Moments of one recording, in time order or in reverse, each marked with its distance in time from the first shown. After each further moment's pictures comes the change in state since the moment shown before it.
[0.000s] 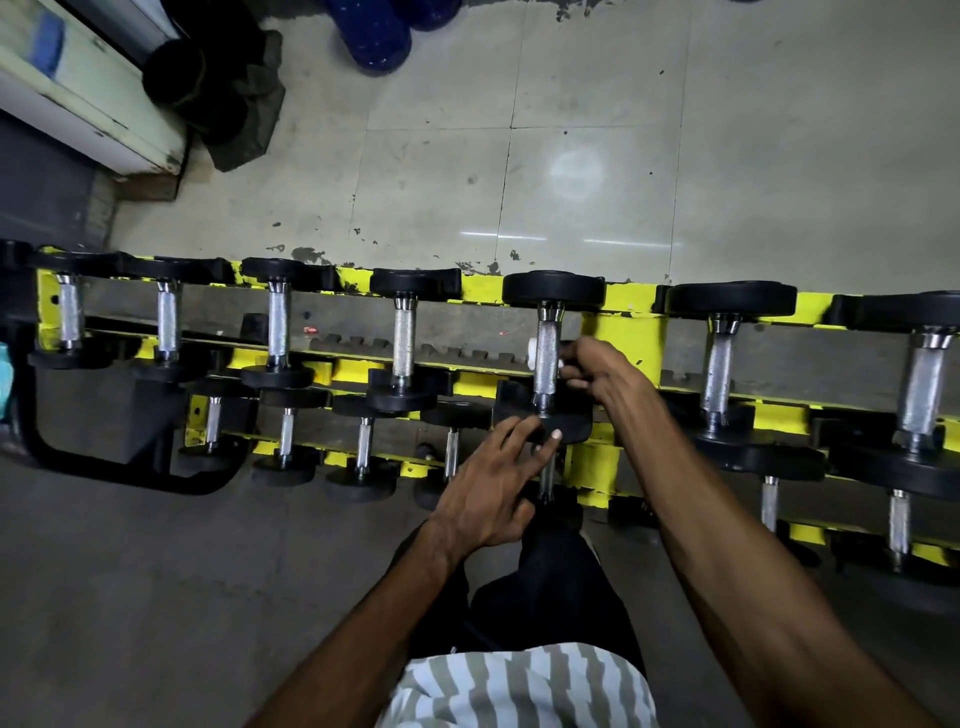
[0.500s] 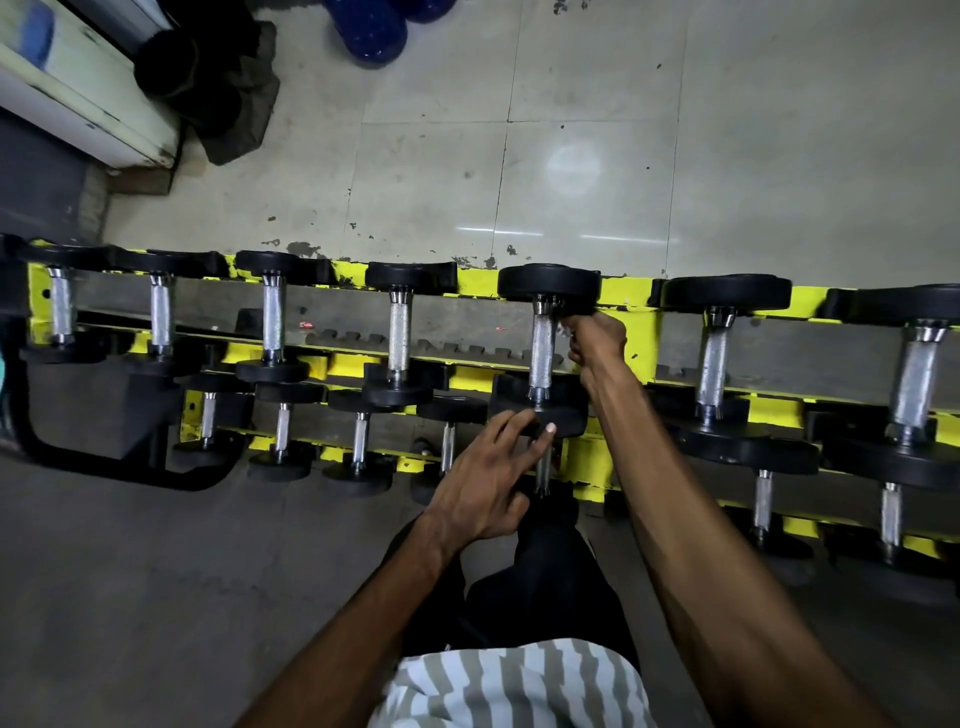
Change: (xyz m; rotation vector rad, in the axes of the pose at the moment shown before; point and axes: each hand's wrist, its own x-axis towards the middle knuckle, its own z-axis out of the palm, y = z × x) left_hand 0.000 0.002 -0.004 -0.012 0.007 0.004; right_hand -0.005 -0.010 0.010 0.194 0.318 -0.273
